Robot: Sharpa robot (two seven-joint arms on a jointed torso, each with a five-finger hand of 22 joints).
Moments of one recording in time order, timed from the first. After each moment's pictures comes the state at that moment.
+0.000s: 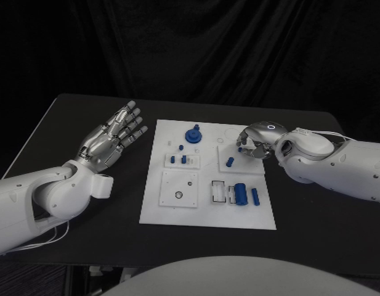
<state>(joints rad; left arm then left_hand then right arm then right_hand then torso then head) 1.14 -1.02 -0.21 1.61 0.08 0.05 0.68 1.28 0.24 -0.26 0.28 0.42 0.17 -0.04 0.02 0.02 0.01 0.06 0.21 0.03 0.01 0.12 0.03 0.01 0.15 0.02 0.18 0.02 0.12 1.20 -0.82 -0.25 1.37 -1.64 -0.37 -0.13 1.45 -0.11 0.36 0.11 0.40 0.87 0.12 0.18 0.28 0.77 0.13 0.51 0.35 1.21 0.05 1.10 1.02 0.15 1.15 0.15 0.67 1.31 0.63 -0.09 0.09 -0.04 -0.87</state>
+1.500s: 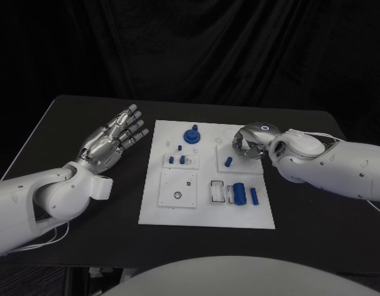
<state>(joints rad) 1.13 -1.01 -0.21 1.59 0.08 0.08 0.68 1.31 0.24 -0.25 0.28 0.45 0.17 -0.02 0.02 0.02 0.02 0.08 0.23 0.03 0.01 0.16 0.06 0.01 0.14 0.03 0.22 0.02 0.14 1.18 -0.77 -0.24 1.31 -1.62 -0.39 -0.10 1.46 -0.10 0.36 0.09 0.46 0.93 0.14 0.20 0.32 0.89 0.09 0.53 0.34 1.23 0.02 1.11 1.01 0.15 1.18 0.13 0.69 1.31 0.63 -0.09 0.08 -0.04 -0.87</state>
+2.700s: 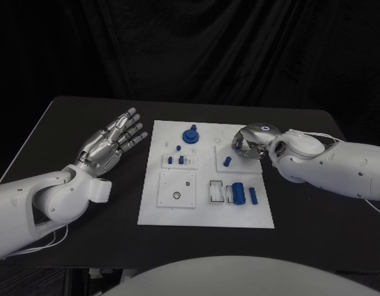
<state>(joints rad) 1.11 -1.01 -0.21 1.58 0.08 0.09 0.68 1.33 0.25 -0.24 0.27 0.48 0.17 -0.01 0.02 0.02 0.01 0.09 0.23 0.03 0.01 0.17 0.07 0.01 0.14 0.03 0.23 0.02 0.14 1.18 -0.77 -0.24 1.30 -1.60 -0.39 -0.09 1.44 -0.11 0.34 0.08 0.45 0.94 0.13 0.22 0.38 0.87 0.11 0.49 0.33 1.22 0.03 1.09 0.99 0.15 1.18 0.13 0.68 1.31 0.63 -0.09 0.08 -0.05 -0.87</state>
